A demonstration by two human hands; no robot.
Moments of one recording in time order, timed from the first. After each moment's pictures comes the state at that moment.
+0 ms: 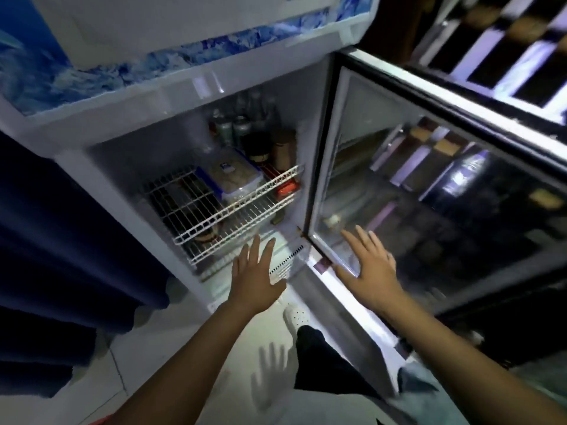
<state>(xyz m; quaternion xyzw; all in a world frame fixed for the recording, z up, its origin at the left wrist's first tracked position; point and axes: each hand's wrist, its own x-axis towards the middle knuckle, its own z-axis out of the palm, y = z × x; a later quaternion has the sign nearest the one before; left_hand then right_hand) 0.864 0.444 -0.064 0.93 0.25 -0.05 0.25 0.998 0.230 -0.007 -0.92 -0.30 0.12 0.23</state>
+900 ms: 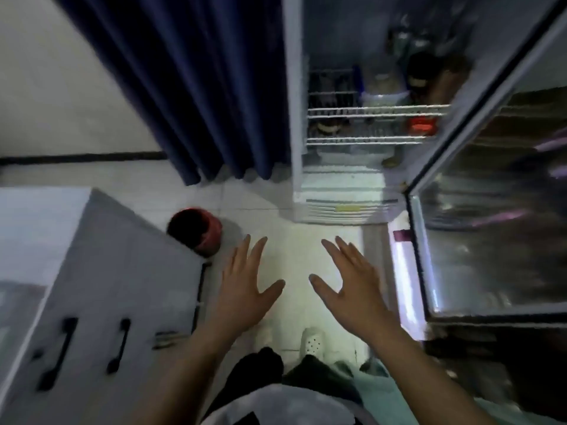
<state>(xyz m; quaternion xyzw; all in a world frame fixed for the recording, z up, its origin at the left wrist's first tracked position) 0.595 0.153 -0.001 0.74 0.59 0.08 0.32 0.805 0.098 -0.001 -0.72 -0.56 0.34 0.21</state>
